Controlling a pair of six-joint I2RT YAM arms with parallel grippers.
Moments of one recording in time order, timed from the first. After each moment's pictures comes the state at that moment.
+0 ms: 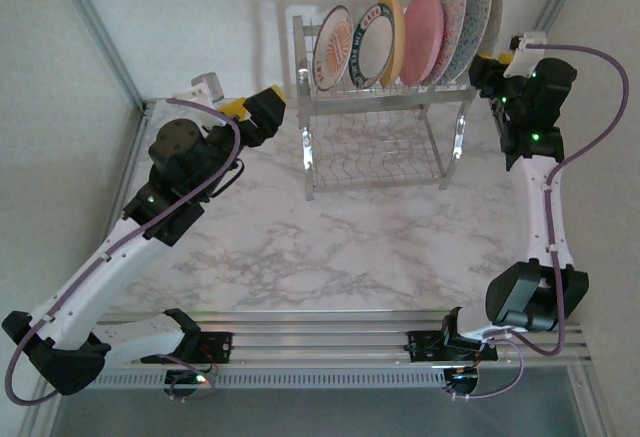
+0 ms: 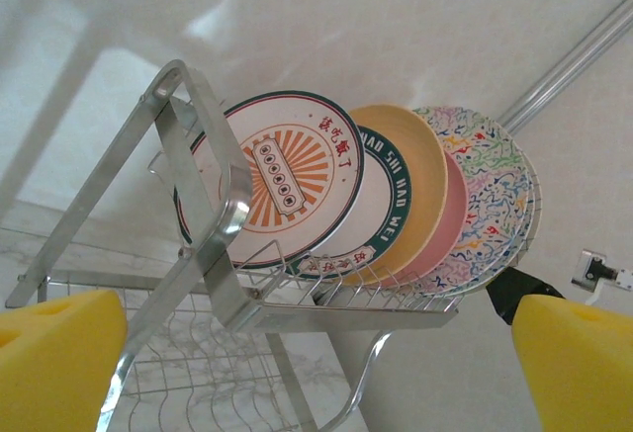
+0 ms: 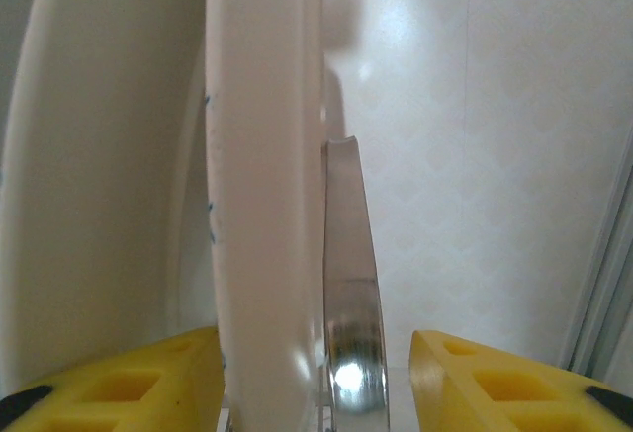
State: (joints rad) left arm -0.62 1.12 1.31 -0.10 -0.19 -0.68; right arm -0.15 1.45 1.54 -0.13 -0.33 0.06
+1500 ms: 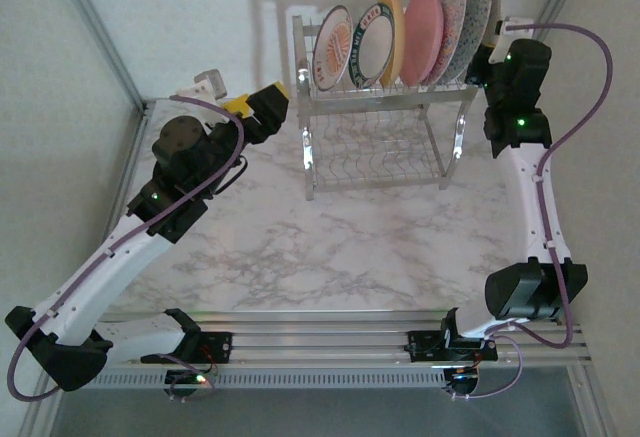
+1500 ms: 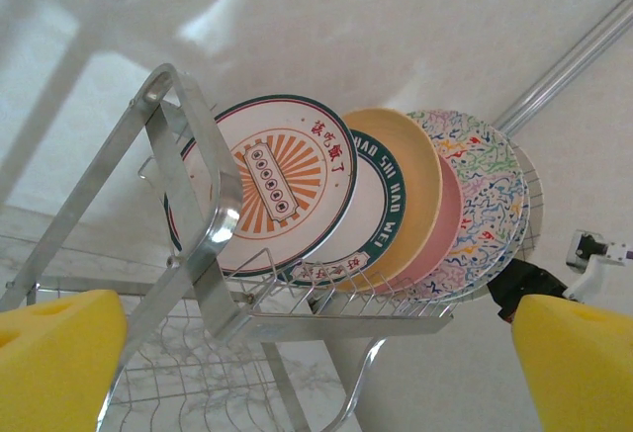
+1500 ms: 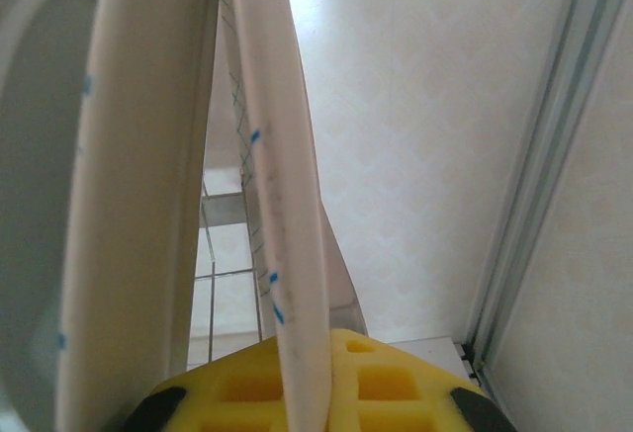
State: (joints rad) left arm -0.62 1.14 1.32 -0.08 -0.20 -0.68; right arm 0.01 1.50 1.72 -0.32 0.08 0.02
